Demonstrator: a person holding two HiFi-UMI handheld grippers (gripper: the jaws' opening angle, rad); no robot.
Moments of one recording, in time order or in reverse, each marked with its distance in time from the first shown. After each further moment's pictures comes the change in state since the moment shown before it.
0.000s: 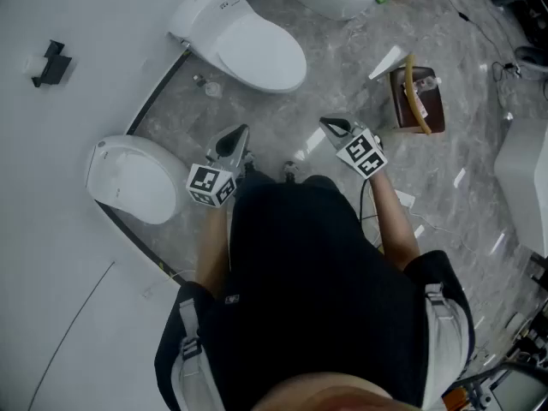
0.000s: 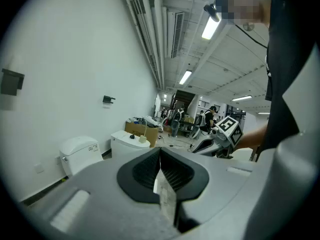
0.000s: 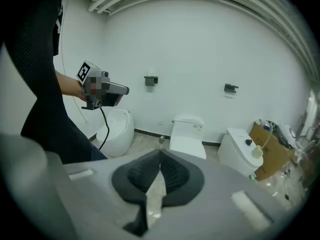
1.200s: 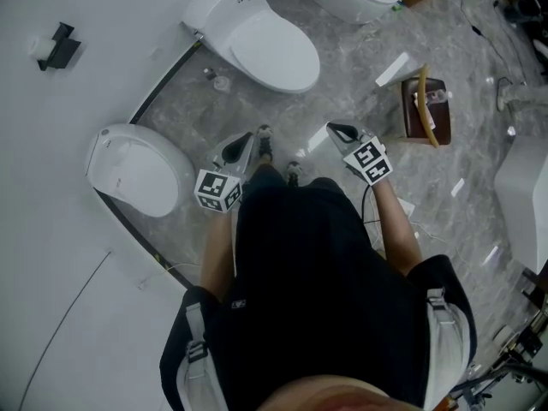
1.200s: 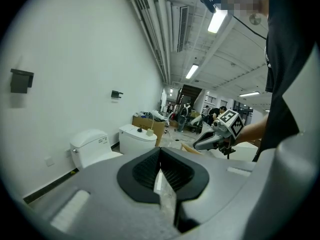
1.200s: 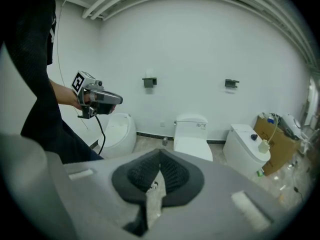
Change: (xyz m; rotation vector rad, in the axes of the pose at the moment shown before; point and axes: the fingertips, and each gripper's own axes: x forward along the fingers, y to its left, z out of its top) left arm -0.021 0.032 -0.031 -0.026 0.064 0.064; right arm 0.030 0.004 0.009 0.070 -0.017 0.026
